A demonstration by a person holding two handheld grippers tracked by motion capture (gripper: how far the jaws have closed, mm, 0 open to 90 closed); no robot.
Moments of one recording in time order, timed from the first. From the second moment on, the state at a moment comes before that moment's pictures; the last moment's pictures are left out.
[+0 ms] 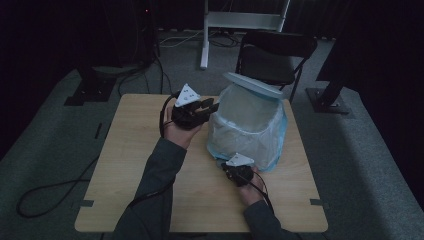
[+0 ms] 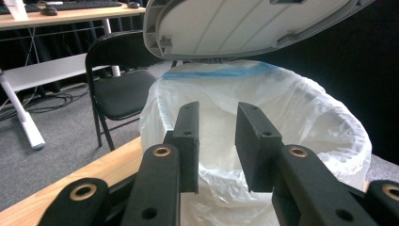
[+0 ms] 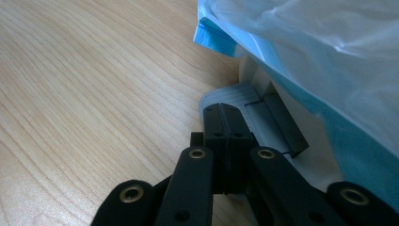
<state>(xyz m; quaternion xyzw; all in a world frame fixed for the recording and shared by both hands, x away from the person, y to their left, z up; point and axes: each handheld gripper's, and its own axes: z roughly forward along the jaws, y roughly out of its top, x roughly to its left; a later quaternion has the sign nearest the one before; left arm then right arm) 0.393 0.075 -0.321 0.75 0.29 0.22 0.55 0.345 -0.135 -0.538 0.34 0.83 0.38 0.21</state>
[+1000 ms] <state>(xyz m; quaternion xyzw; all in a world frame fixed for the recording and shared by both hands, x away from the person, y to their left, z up) 0.388 0.111 -0.336 0.74 0.32 0.22 0.55 0.345 -0.135 -0.538 0.34 0.83 0.38 0.21</state>
